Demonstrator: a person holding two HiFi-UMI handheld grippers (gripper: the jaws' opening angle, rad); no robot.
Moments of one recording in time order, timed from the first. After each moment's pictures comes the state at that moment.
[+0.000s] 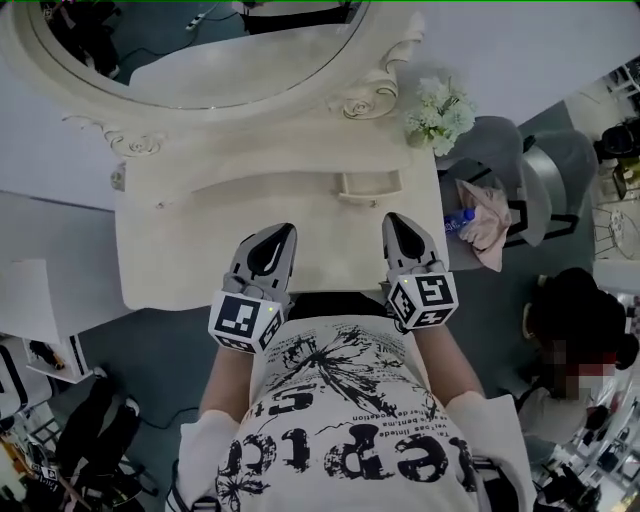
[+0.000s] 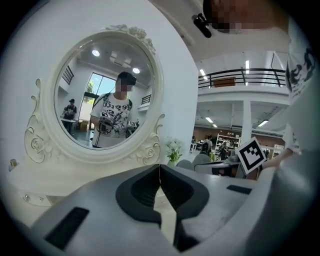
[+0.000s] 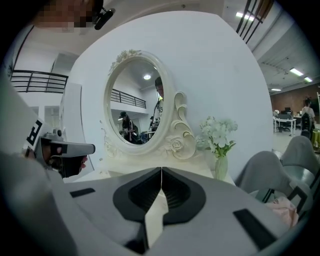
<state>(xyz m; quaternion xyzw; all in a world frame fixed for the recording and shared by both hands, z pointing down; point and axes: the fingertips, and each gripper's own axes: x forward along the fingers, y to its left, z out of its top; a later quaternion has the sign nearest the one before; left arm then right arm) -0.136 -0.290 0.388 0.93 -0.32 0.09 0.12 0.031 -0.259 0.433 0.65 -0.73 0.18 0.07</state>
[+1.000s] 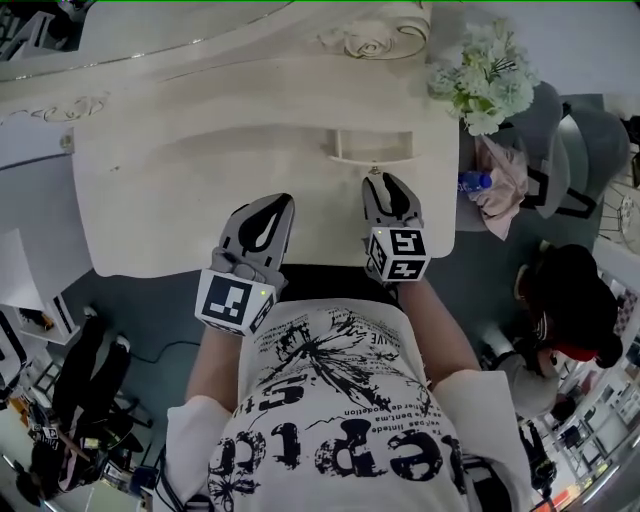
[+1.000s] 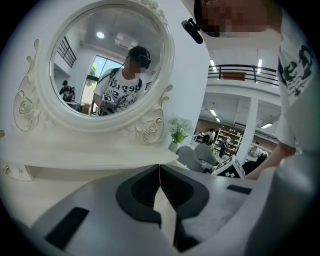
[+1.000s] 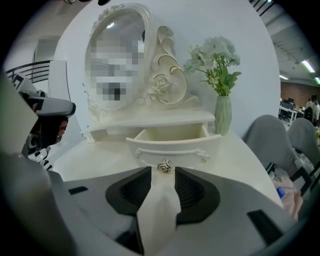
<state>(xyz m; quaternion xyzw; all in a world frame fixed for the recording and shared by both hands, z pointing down) -0.093 -0.311 0.479 0.92 -0.31 0.15 0.19 0.055 -0.289 0.614 0.62 -0.70 0.29 0.19</state>
